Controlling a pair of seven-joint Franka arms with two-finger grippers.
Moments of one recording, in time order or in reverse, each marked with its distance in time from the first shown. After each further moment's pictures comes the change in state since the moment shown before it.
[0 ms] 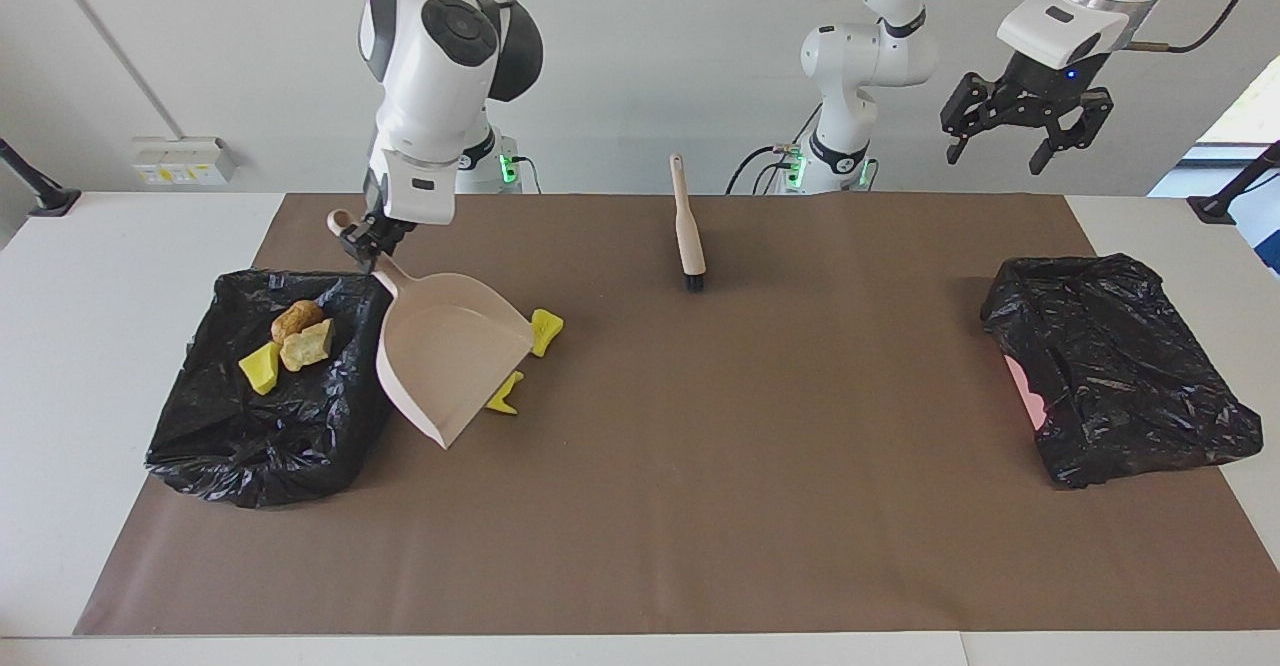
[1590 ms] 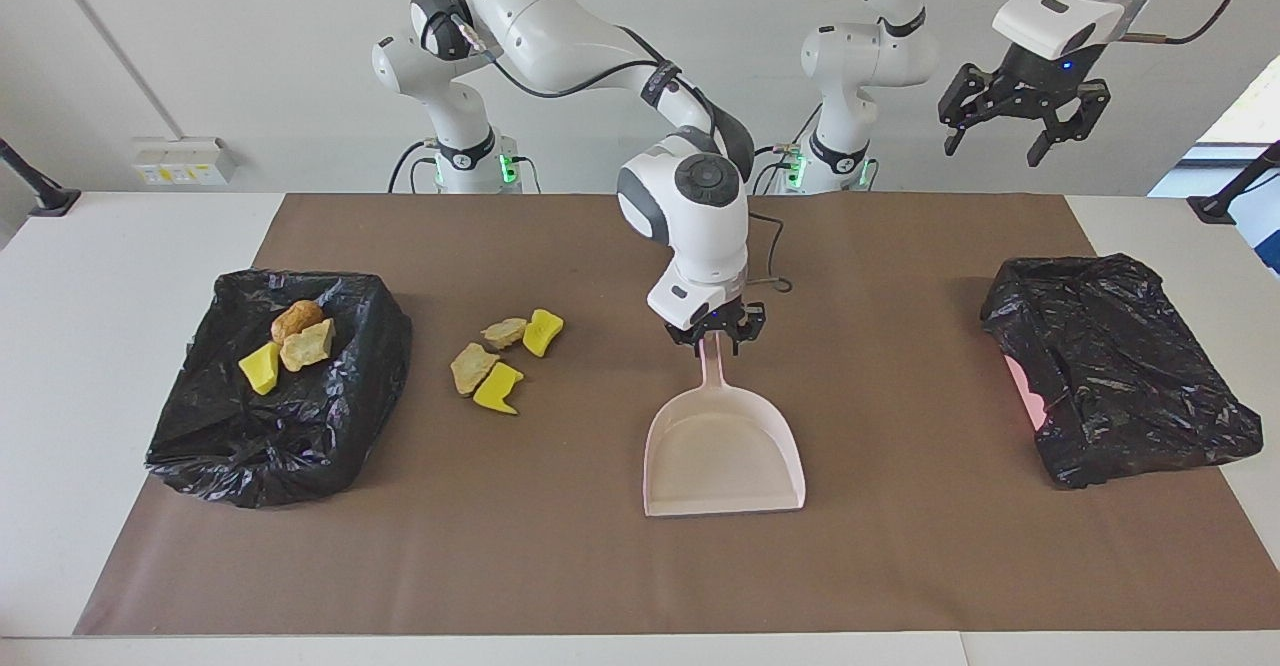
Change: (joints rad) left arm -0.002 -0.004 -0.012 0.000 0.001 -0.012 0.000; right arm 0.275 0.458 0.004 0.349 0.424 0.403 0.960
